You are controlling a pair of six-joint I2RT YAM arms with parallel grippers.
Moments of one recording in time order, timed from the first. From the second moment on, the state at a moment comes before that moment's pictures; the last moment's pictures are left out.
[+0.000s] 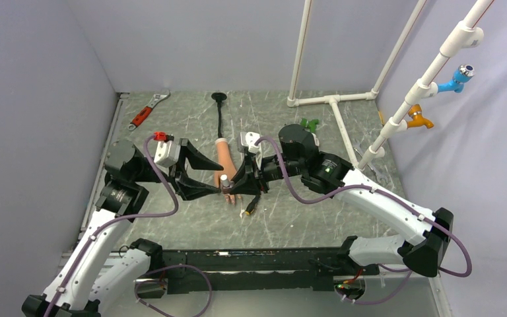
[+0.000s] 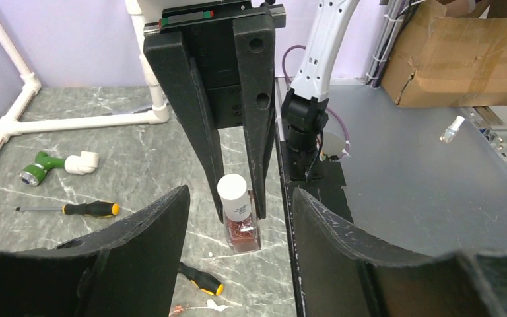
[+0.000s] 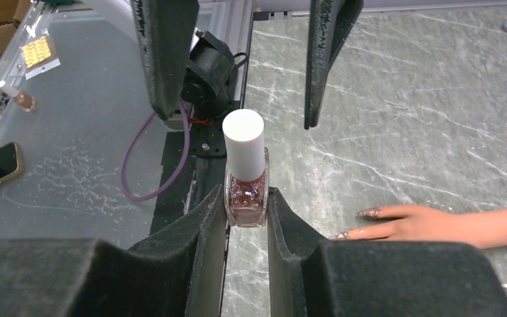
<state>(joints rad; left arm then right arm) -0.34 0.77 0.85 0.08 1.26 -0.13 0.91 1.22 1.19 -0.29 -0.73 -0.10</state>
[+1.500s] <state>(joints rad) -0.40 0.80 0.84 0.04 0.94 -0.11 0.92 1.27 1.21 -0.24 -0.47 -0.04</state>
